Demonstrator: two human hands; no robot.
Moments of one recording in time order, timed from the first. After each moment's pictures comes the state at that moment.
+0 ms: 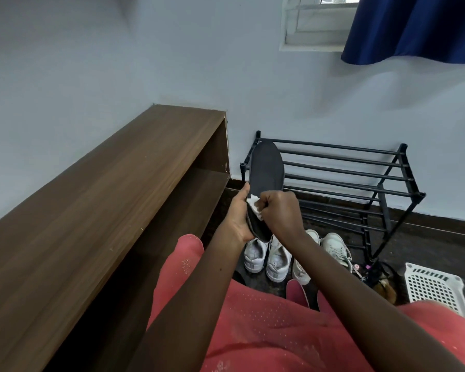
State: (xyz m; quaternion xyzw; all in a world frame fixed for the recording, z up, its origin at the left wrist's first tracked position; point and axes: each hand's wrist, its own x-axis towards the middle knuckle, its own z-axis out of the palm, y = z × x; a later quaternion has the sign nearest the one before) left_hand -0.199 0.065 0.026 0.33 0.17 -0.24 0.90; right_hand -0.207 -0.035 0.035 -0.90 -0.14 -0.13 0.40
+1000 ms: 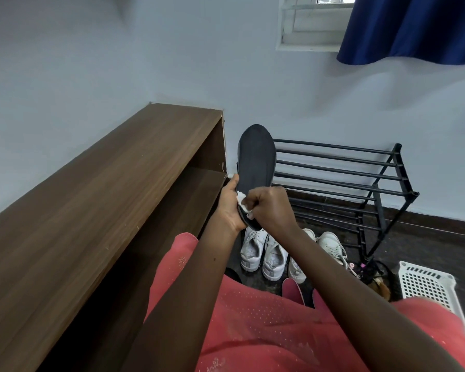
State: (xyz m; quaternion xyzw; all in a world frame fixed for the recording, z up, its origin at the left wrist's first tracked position) left_hand -0.190 0.069 0.039 0.31 0.16 -0.20 0.92; right_hand -0.208 -0.032 0.044 -0.86 -0.24 -0.16 0.41
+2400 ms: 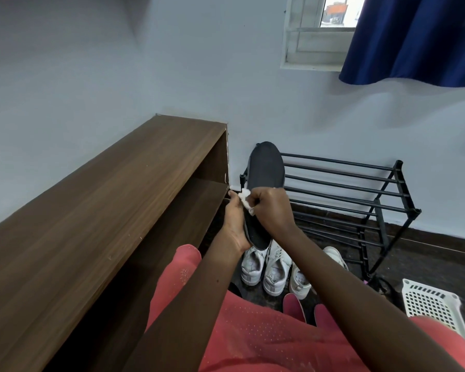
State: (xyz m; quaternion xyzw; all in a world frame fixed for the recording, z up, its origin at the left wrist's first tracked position) left_hand -0.205 0.063 0.041 0.32 0.18 -0.17 0.91; right_hand -0.181 -0.022 0.049 -0.90 -0.20 -0.18 0.36
